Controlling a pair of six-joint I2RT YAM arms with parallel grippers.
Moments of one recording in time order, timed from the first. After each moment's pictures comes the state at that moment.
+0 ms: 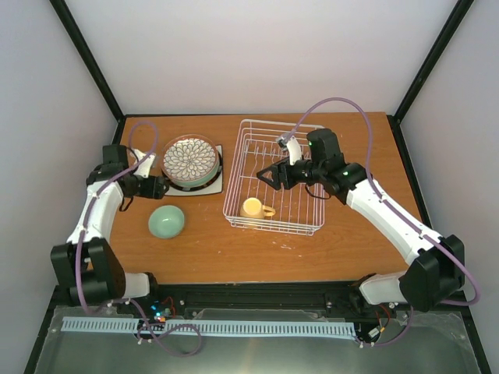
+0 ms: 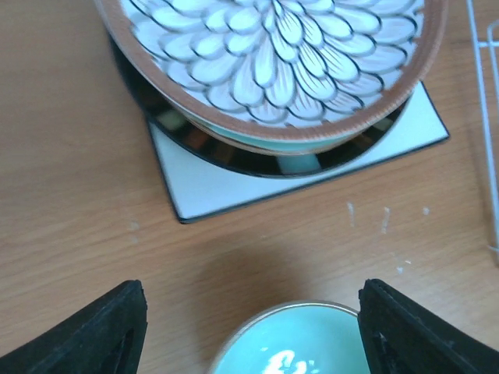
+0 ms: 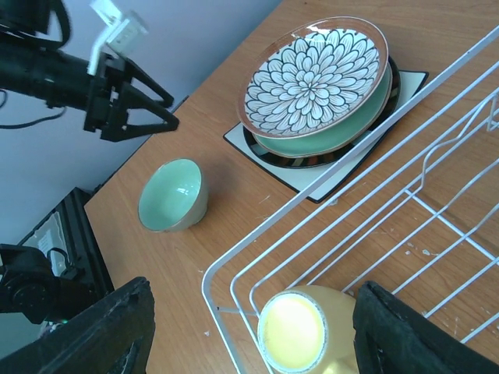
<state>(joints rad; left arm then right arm) 0.19 1.28 1.01 -0.76 0.30 0.32 0.52 1.35 1.17 -0.41 -0.59 0.18</state>
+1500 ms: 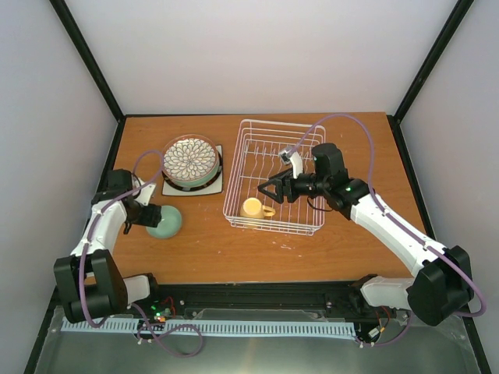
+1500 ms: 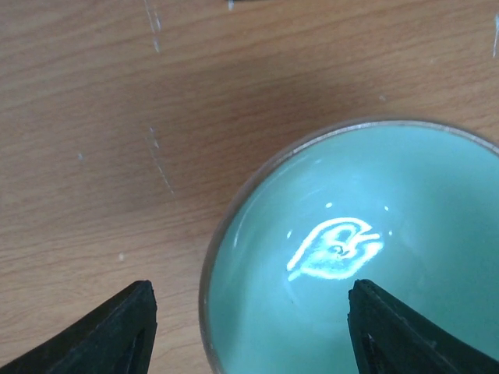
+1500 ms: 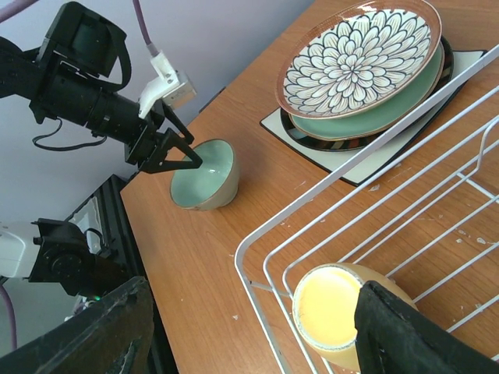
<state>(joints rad) 0.23 1.22 0.78 -0.80 0.13 0.36 0.52 1.25 0.98 -0.26 -0.69 0.22</state>
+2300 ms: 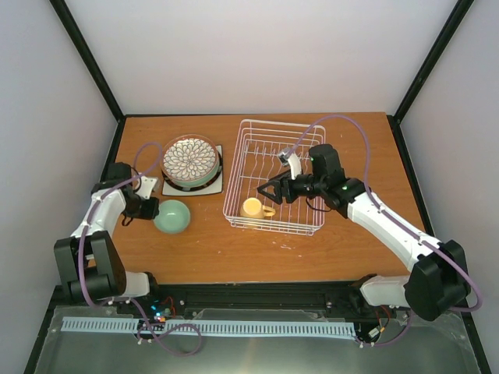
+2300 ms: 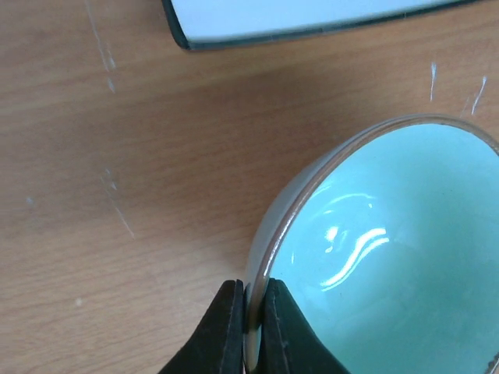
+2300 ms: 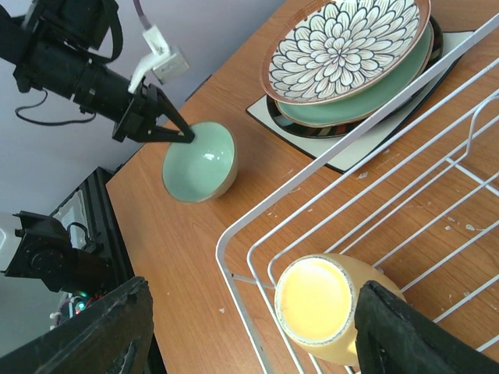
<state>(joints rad) 0.24 1.33 0.84 -0.83 0.26 0.35 0.52 1.28 0.97 -0.27 -0.67 0.20</state>
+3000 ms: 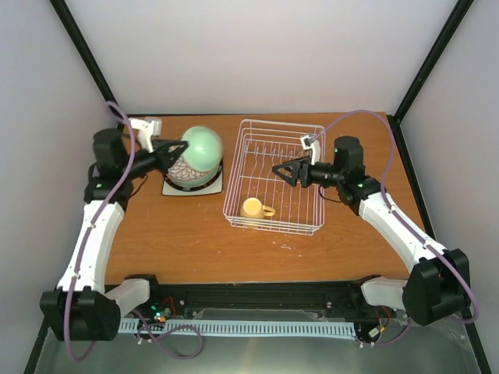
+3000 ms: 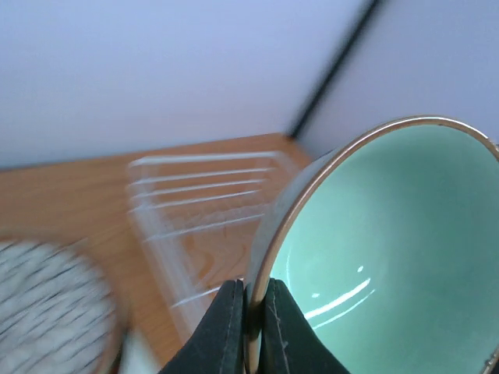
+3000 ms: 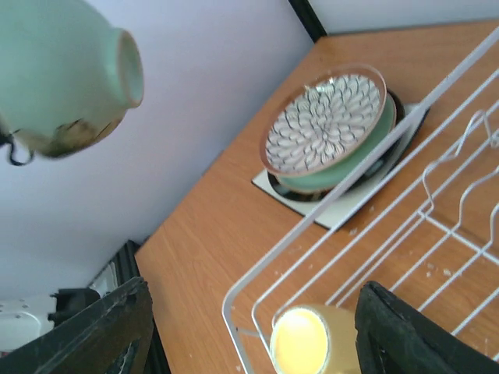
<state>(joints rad) 0.10 1.06 1.03 -0.38 0.79 -0.10 0.37 1.26 0.94 -0.12 -0.79 0.34</state>
